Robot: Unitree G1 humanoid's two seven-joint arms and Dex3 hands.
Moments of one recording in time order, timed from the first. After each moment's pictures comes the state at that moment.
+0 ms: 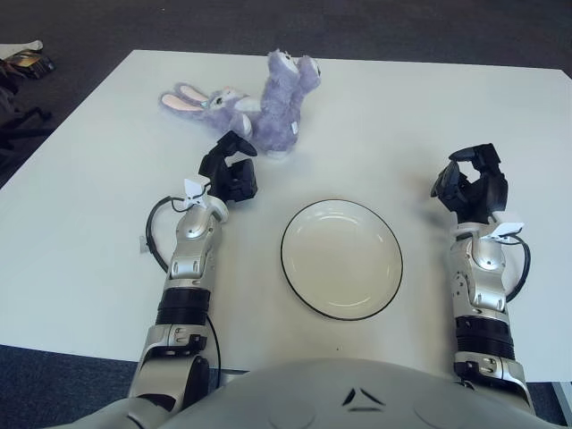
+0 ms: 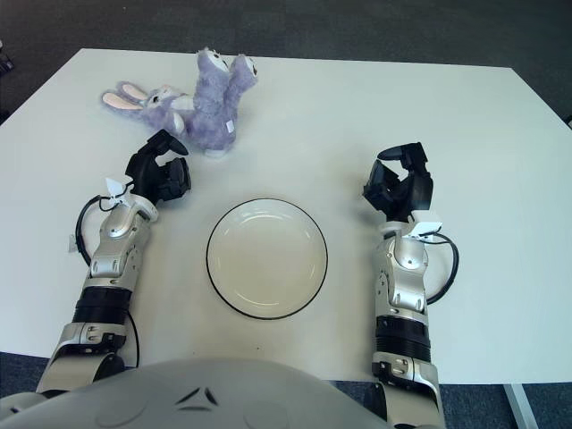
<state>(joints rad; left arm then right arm) -0.19 0.04 0.07 0.16 -0.13 -0.12 -0.13 -0.04 -0.09 -0.24 0.09 0.14 -0.29 -0.09</state>
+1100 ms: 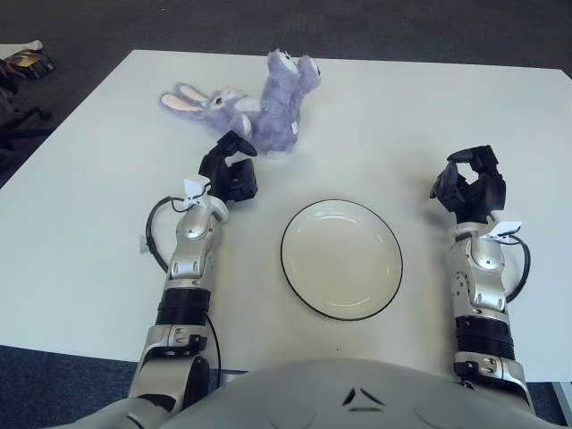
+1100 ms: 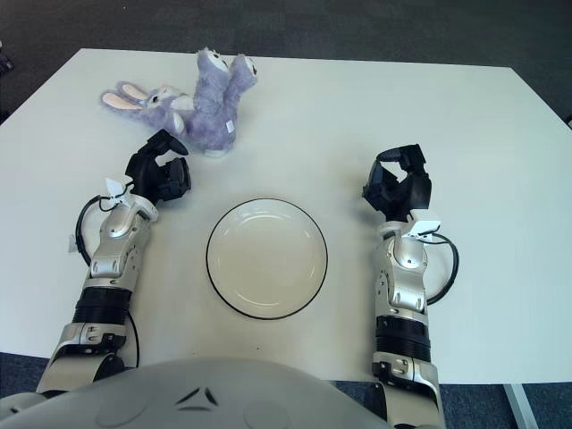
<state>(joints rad) -0.19 0.04 0.07 0.15 -0.13 -0.12 -0.13 -0.04 -0.09 -0.24 0.09 0.14 -0.26 -0.09</state>
